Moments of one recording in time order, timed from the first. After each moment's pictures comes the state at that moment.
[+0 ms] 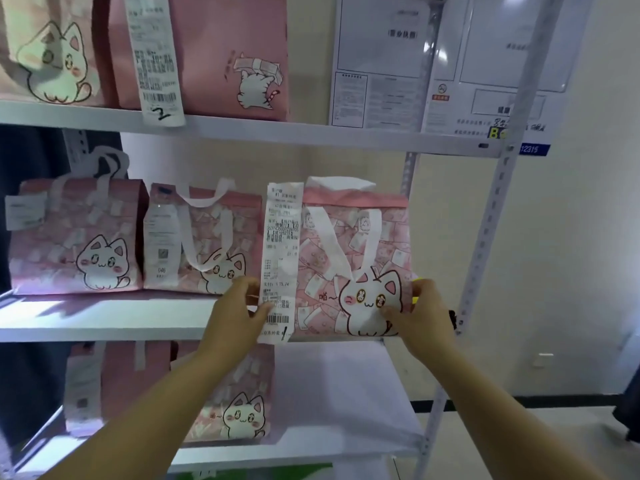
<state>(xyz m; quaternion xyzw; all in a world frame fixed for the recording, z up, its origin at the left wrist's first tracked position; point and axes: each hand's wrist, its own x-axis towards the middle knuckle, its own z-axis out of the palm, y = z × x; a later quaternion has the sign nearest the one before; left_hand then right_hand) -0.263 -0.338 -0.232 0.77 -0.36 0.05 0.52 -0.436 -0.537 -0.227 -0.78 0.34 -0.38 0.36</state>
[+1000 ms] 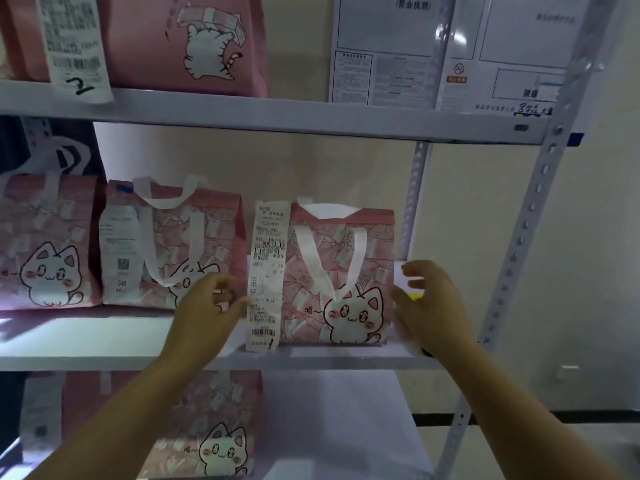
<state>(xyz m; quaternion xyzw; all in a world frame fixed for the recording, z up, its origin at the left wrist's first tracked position) -0.200 -0.393 -0.238 0.78 -0.31 0.10 0.53 -0.394 -0.613 -0.211 -0.83 0.28 -0.40 0.27</state>
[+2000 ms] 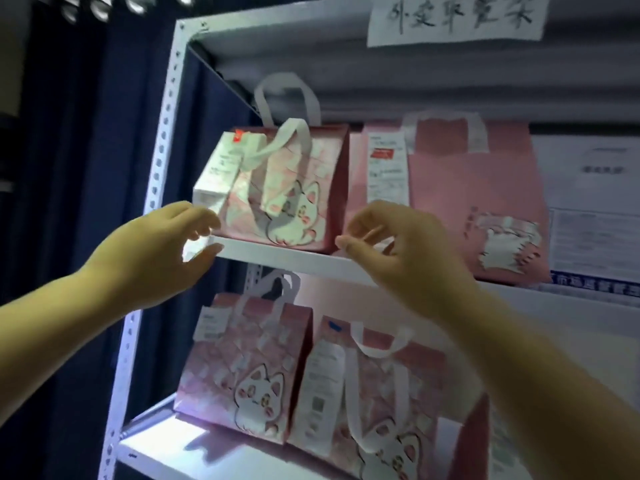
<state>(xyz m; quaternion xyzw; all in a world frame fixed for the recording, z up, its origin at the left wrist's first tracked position) -0.060 -0.086 -0.016 0.75 -0.32 0.54 0.18 -0.185 -0.337 0.024 -0.85 -0.18 -0.48 0.10</state>
